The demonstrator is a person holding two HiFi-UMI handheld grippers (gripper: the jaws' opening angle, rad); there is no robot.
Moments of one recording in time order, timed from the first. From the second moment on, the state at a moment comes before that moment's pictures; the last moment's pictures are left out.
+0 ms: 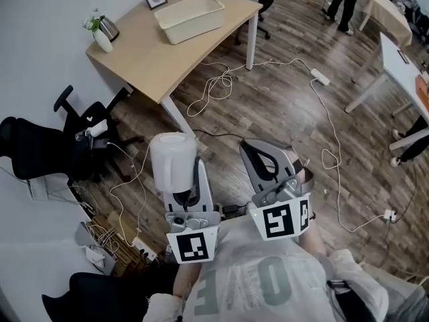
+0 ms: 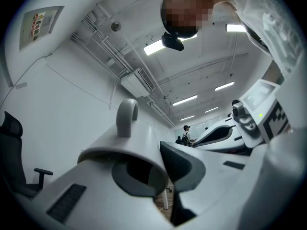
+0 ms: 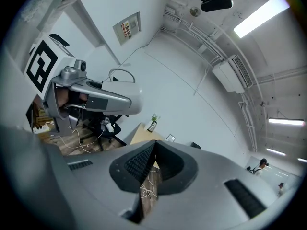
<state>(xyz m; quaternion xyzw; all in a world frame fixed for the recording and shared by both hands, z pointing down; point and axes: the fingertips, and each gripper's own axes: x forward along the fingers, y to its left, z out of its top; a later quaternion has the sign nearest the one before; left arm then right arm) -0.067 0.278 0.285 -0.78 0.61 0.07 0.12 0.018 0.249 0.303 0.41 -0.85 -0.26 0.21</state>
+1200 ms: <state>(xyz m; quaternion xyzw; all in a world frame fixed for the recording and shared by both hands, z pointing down) -0.040 0.197 0.328 -0.78 0.61 0.03 0.10 0.060 0.181 0.351 0.39 -0.86 -0.23 0.25</state>
